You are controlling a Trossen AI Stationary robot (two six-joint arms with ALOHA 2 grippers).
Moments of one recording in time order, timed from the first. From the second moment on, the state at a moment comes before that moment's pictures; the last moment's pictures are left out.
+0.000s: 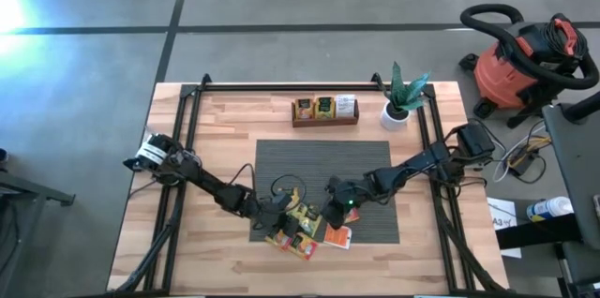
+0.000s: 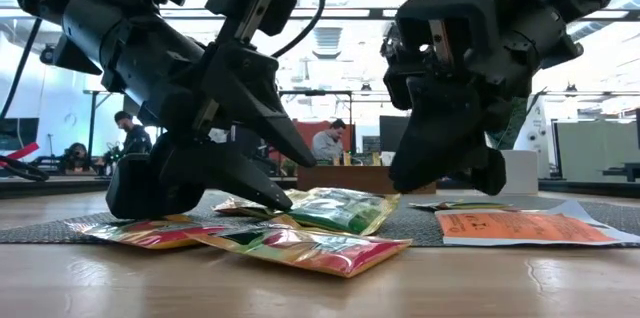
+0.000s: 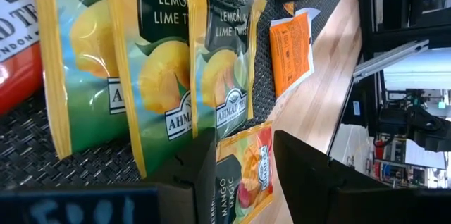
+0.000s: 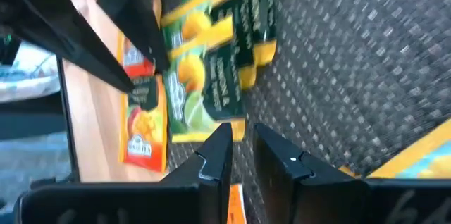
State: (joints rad) left arm -0.40 1.86 0.80 0.48 -0.09 -1.44; right arm 0.26 1.78 0.76 0.27 -0.07 1.02
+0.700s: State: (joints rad) left arm -0.38 1.87 0.80 0.48 -0.10 -1.41; right arm 0.26 1.86 0.90 0.27 -0.11 0.96
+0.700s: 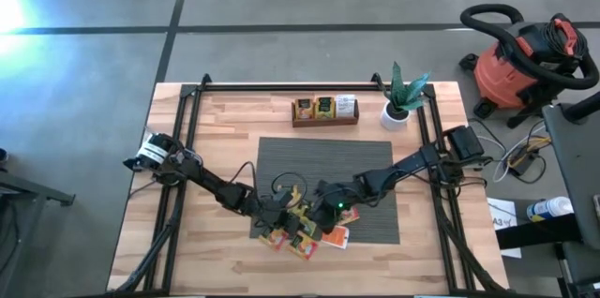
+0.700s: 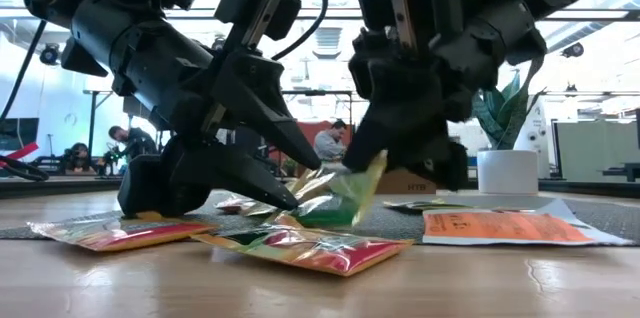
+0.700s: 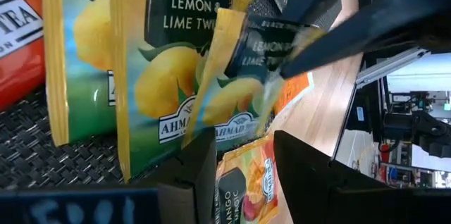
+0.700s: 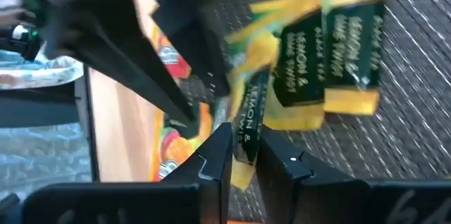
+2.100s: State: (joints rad) left arm -0.40 1.37 0.78 0.04 -0.57 -1.31; right arm 0.02 1.50 1.21 -0.59 0.16 0.25
